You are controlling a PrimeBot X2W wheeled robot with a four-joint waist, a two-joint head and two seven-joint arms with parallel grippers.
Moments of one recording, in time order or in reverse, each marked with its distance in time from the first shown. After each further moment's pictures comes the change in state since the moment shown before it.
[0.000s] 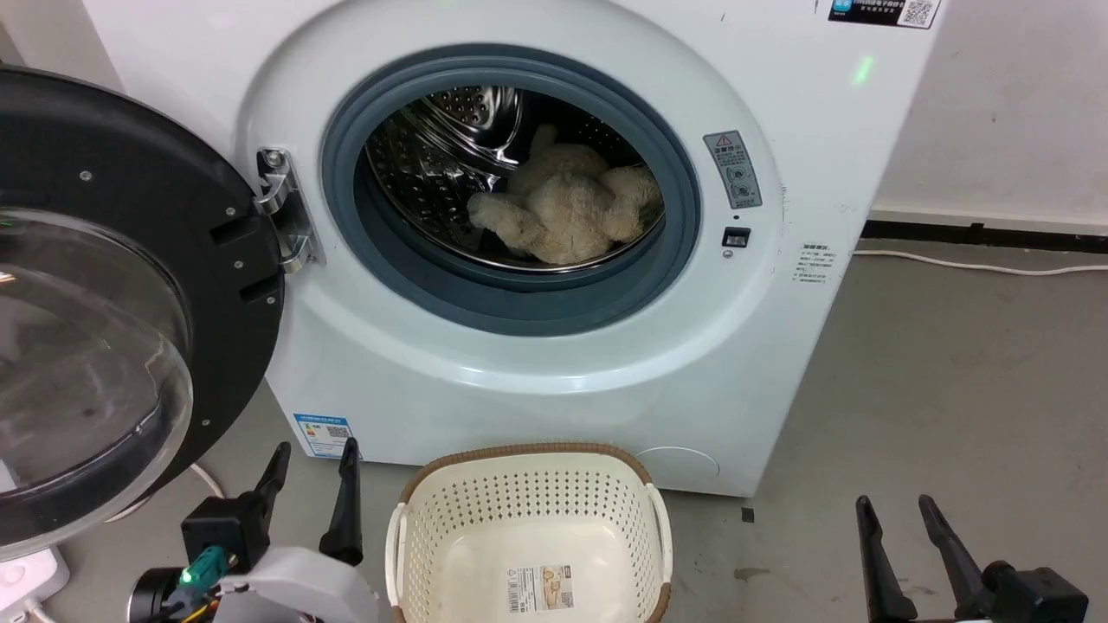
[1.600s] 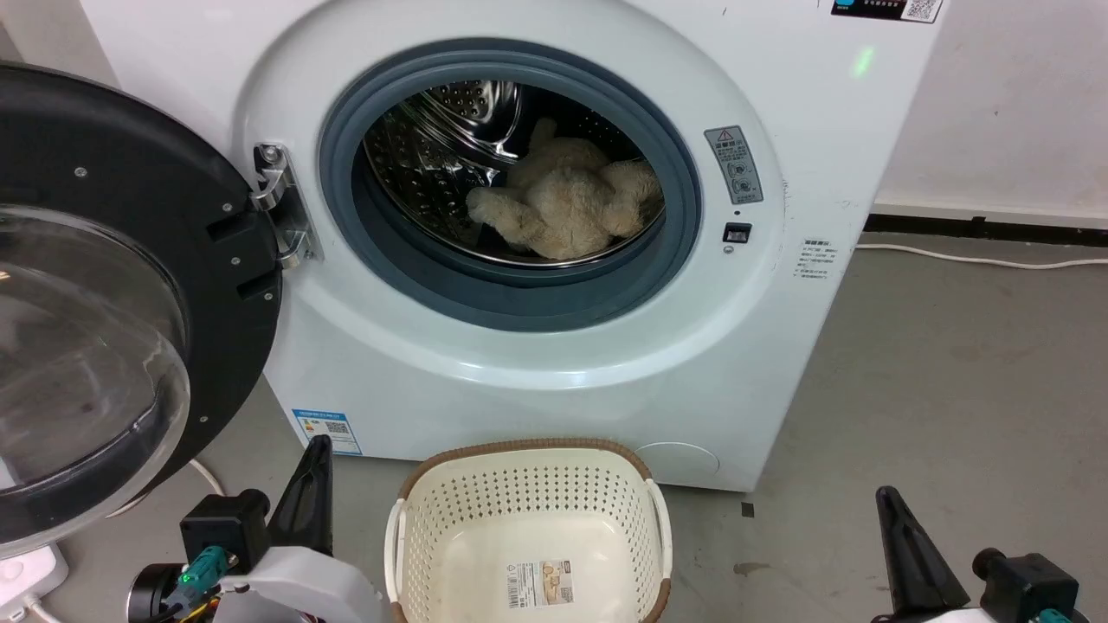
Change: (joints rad) left arm 0.034 -0.025 0.037 -0.082 0.047 -0.021 0.048; right arm -0.005 0.000 0.007 -0.036 -0.030 0.000 0.044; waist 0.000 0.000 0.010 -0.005
